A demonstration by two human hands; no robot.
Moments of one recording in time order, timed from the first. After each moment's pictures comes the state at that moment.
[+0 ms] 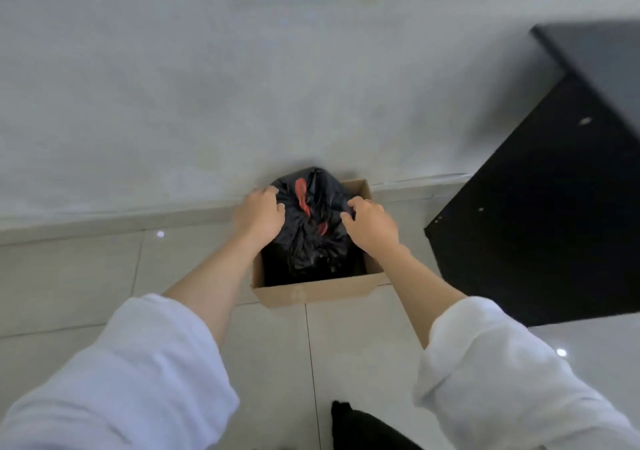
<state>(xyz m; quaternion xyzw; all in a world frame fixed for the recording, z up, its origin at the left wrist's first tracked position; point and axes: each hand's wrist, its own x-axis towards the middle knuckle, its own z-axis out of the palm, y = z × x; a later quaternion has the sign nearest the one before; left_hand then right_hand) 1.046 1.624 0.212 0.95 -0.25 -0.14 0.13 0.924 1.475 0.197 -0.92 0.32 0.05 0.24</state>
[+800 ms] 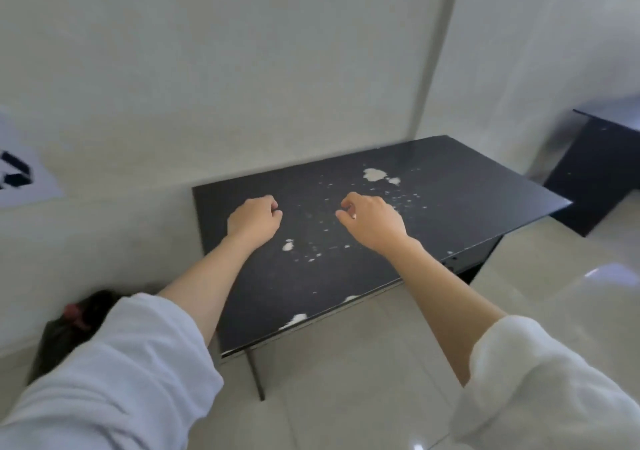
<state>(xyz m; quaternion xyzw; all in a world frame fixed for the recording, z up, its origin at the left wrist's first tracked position) 0.519 1.182 0.561 0.89 -0.41 -0.04 0.20 0.334 1.075 0.585 -0.91 0.37 -0.12 0.15</state>
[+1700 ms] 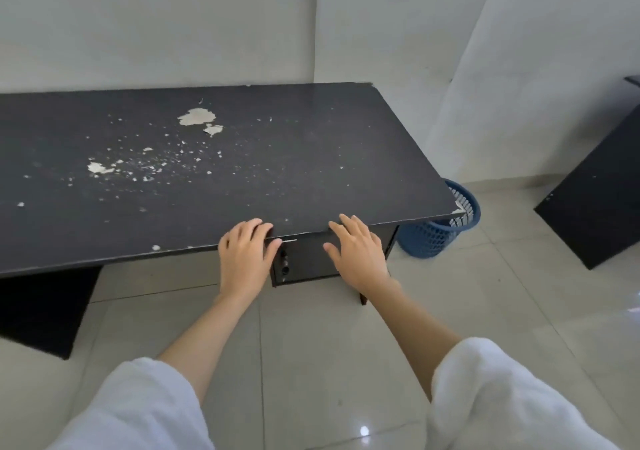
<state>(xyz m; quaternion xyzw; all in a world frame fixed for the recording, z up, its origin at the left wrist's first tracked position) 0.086 0.663 0.304 0.92 -0.34 0.09 0.18 -0.037 0.502 0.332 -0.95 0.26 -0.03 0.15</state>
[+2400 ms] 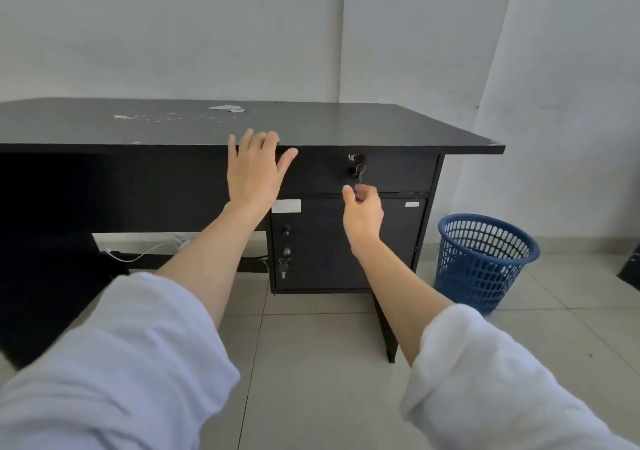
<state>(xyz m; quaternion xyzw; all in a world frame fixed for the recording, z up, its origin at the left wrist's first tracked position) 0.078 0.612 0.233 0.87 -0.28 0.35 0.20 -0.013 0.476 0.176 -0.67 0.25 -0.38 0.58</state>
